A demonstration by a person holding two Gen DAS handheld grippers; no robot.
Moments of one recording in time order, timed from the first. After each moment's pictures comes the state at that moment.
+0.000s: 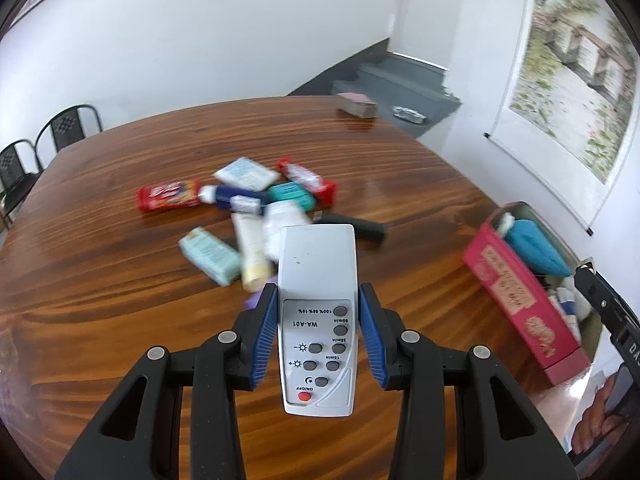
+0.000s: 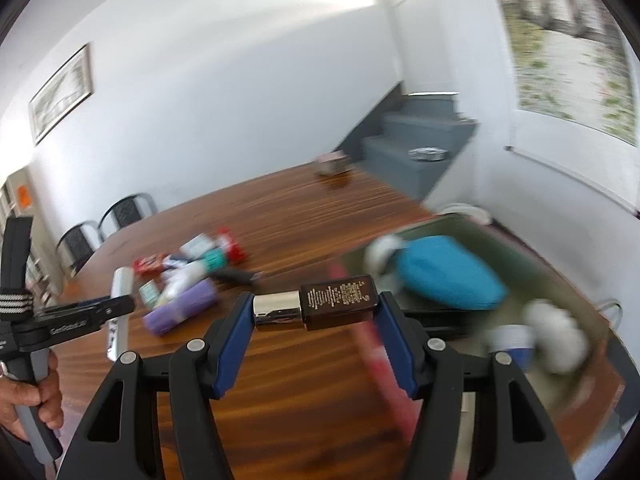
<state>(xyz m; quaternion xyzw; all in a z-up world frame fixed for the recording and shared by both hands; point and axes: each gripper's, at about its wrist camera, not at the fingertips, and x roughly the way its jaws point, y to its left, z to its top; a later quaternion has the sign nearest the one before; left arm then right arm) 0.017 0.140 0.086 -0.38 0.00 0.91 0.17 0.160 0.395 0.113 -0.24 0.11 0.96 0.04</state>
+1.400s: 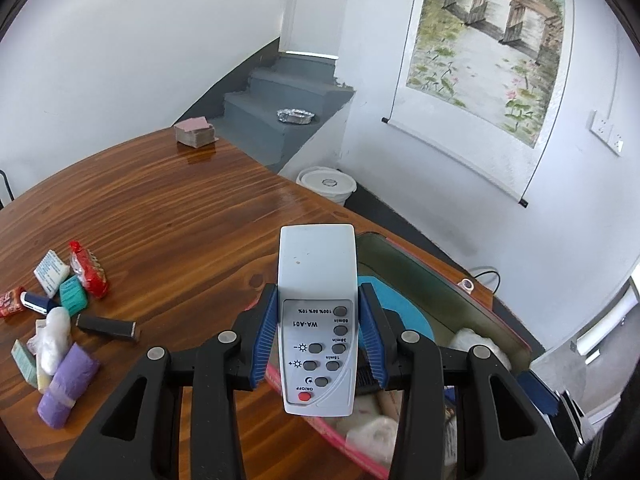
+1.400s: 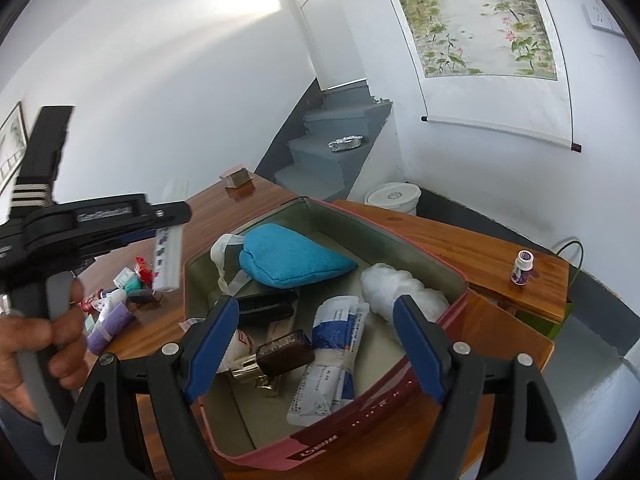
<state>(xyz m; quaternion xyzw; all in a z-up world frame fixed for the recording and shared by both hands) -0.002 0.372 0.110 -0.35 0.05 0.88 0.31 0.203 0.500 0.084 -0.24 0.18 0.94 0.12</state>
